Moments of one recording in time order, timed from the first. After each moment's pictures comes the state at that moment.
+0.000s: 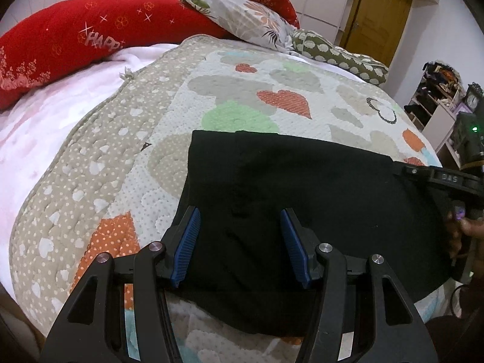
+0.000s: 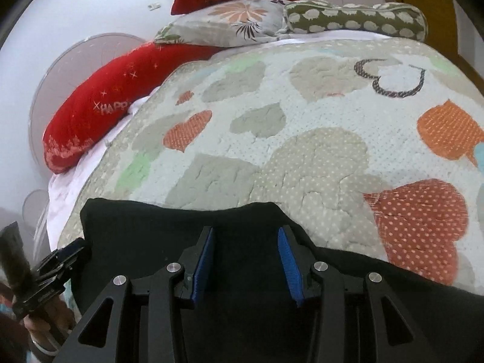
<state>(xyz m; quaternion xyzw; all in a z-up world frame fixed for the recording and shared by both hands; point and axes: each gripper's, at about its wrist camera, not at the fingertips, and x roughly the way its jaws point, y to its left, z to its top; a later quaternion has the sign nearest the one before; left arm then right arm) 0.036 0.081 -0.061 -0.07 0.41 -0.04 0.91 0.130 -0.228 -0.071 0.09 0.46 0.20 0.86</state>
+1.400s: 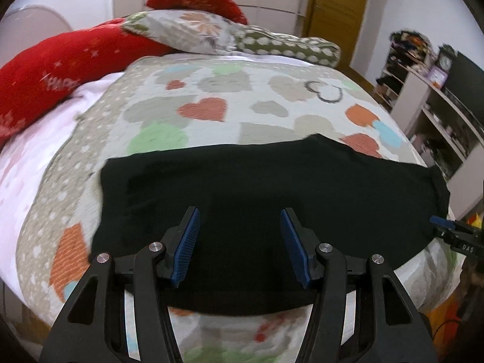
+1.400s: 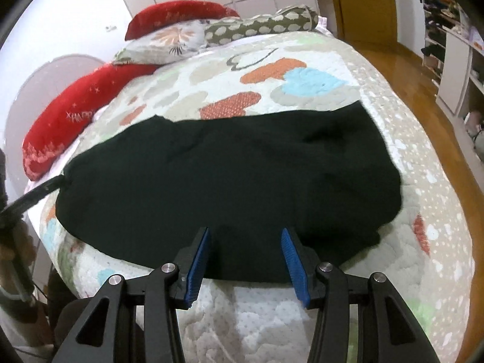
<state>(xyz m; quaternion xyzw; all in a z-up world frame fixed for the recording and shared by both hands) 0.014 -0.030 -0.014 0.00 0.42 -0.10 0.90 -0.056 -0.378 -0.063 0.10 0.45 0.07 0.88</state>
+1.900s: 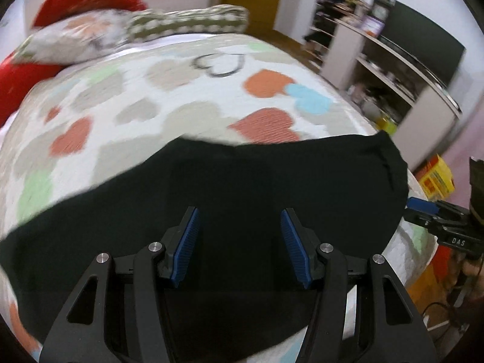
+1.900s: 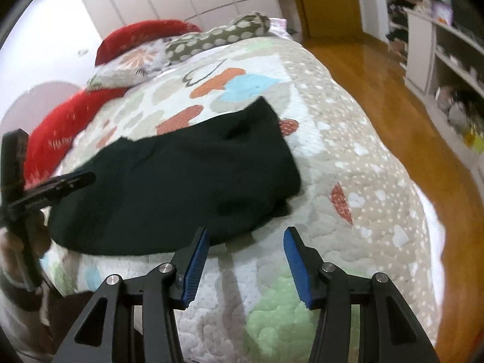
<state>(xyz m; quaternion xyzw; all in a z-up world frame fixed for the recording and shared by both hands) 0.062 -0.165 -0.023 0.07 0.45 -0.28 0.85 -0.090 -0.437 -0.060 0.16 0.44 0.01 0.89</state>
